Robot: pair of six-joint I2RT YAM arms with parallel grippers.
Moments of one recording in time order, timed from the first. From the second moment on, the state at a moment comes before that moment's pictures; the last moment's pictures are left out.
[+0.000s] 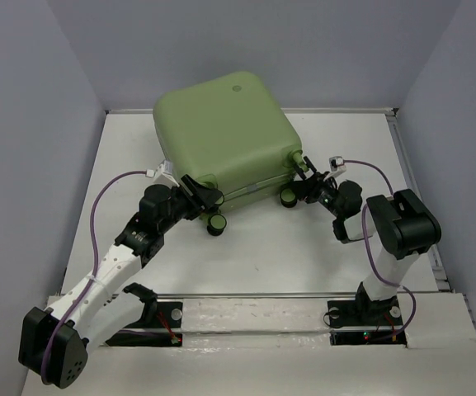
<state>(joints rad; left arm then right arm) -0.48 0.87 0.55 0.03 0.12 -0.98 0.21 1.79 0.46 1.27 -0.44 0.59</state>
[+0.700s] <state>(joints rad) -0.48 0.87 0.55 0.03 0.12 -0.99 0.22 1.76 0.48 1.26 -0.49 0.69</state>
